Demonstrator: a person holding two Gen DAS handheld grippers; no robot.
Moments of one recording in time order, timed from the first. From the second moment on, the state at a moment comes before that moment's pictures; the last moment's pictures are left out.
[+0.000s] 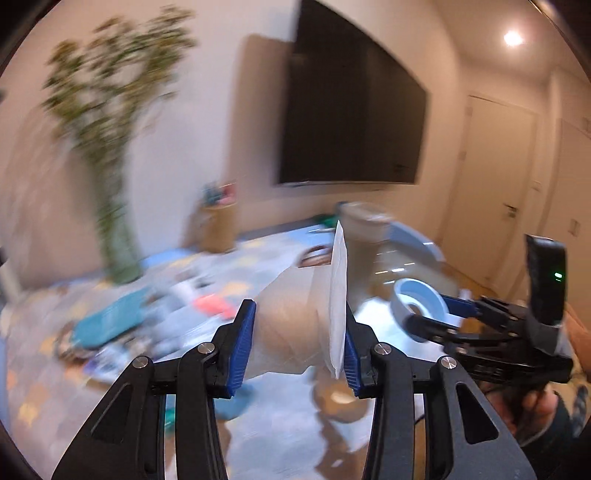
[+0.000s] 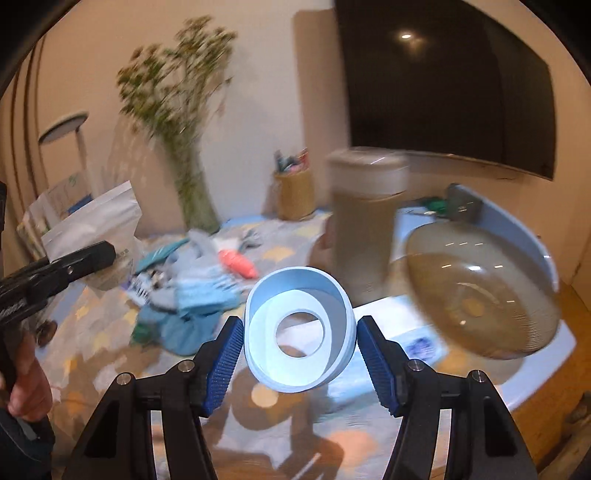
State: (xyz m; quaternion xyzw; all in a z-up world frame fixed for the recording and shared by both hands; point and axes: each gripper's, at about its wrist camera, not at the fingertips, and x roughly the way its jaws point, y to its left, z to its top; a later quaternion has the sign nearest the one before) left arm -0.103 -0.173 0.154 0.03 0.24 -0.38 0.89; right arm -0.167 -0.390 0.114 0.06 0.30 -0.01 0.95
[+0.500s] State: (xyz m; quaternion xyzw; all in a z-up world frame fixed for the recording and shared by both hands) left arm -0.111 -0.385 0.160 0.06 0.27 -0.46 0.84; right arm -0.180 -0.586 0.130 0.18 0.31 -0.14 0.92
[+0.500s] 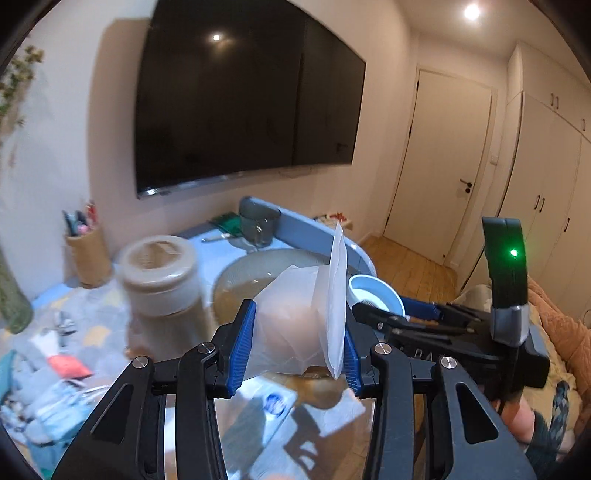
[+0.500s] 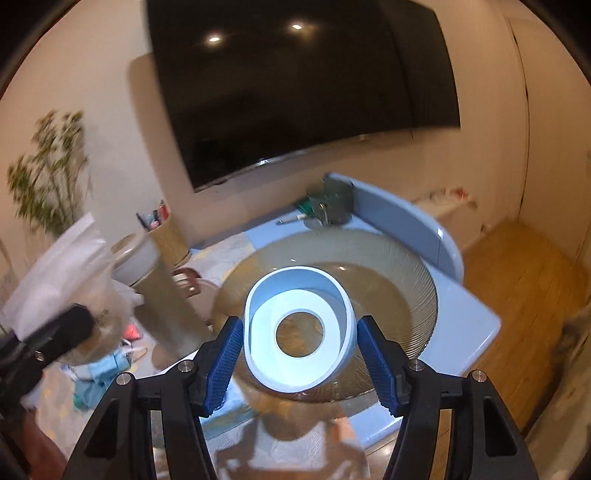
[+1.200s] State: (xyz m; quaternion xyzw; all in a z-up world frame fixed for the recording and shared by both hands) left arm -0.098 -0.438 0.125 0.10 0.31 -0.46 0.83; right arm -0.156 -0.633 0.096 0.20 0.35 -0.18 0.90
